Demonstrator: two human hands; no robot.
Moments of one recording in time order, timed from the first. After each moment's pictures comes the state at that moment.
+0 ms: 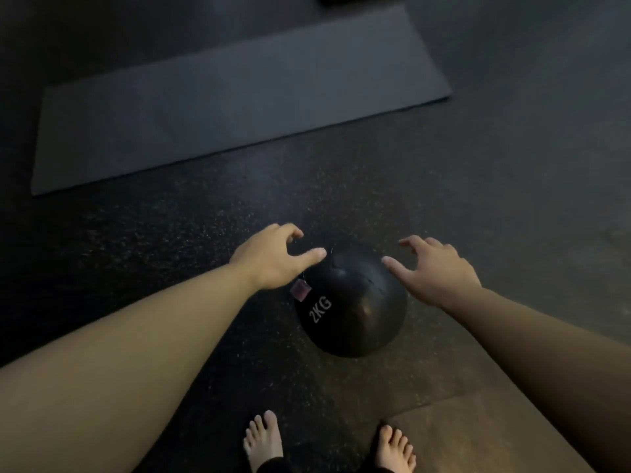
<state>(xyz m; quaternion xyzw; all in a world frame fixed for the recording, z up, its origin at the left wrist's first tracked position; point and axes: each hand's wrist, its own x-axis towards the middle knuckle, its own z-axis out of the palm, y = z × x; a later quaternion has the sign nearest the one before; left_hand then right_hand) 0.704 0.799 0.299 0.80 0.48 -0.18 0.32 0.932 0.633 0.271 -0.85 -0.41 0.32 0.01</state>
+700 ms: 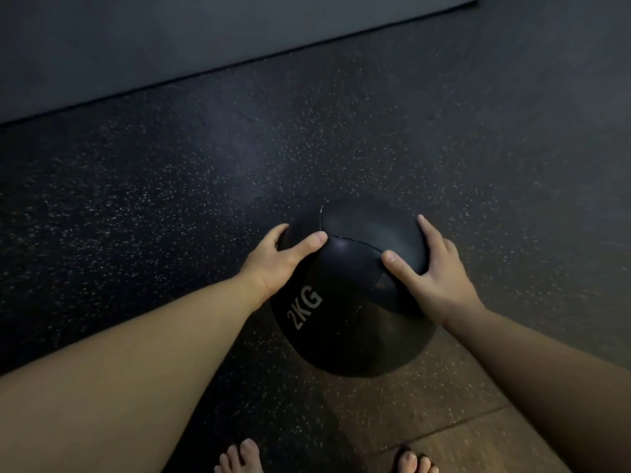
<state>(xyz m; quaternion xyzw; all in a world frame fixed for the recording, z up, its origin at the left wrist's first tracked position) 0.709 0.790 0.025 0.55 0.58 -0.05 0.60 0.909 0.616 0.043 -0.84 -0.25 0.40 0.26</state>
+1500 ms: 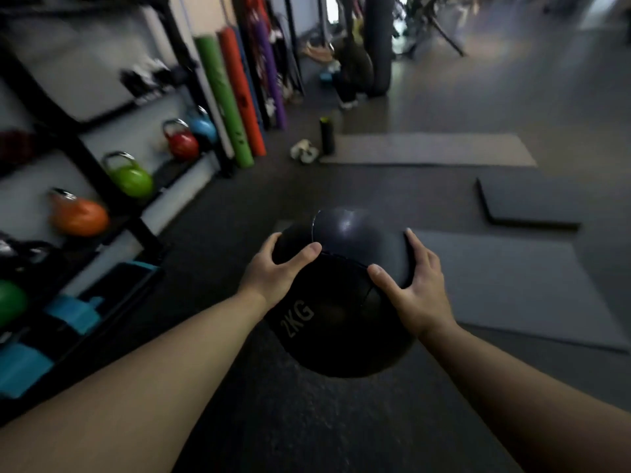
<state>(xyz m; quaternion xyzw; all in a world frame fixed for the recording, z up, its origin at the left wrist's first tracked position) 0.393 0.997 0.663 0.54 0.63 0.37 0.42 0.638 0.949 0.624 -0.64 -0.54 0.31 0.46</state>
